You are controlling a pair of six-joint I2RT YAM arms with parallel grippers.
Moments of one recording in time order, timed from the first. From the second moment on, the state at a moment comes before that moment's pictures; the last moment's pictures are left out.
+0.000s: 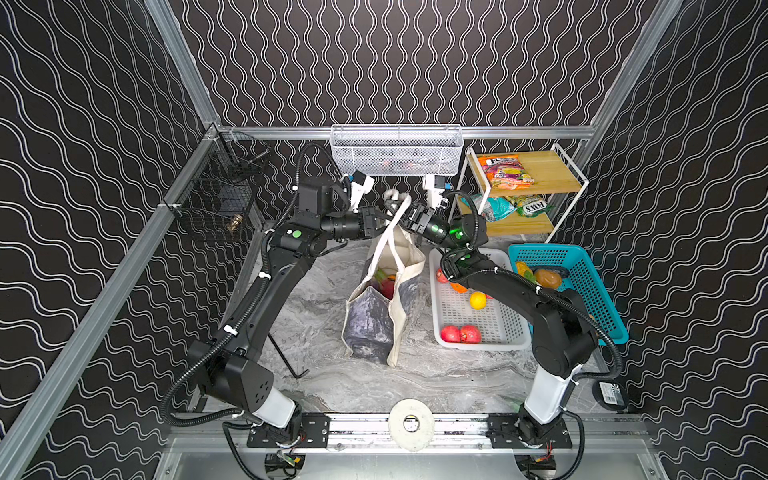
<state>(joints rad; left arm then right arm) -0.34 1.55 1.68 -0.49 0.80 -0.54 0.56 1.84 1.41 0.98 -0.67 1.23</state>
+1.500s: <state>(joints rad) -0.40 1.56 1.69 -0.34 0.89 -0.70 0.45 1.47 1.38 -0.11 -0.57 0.49</state>
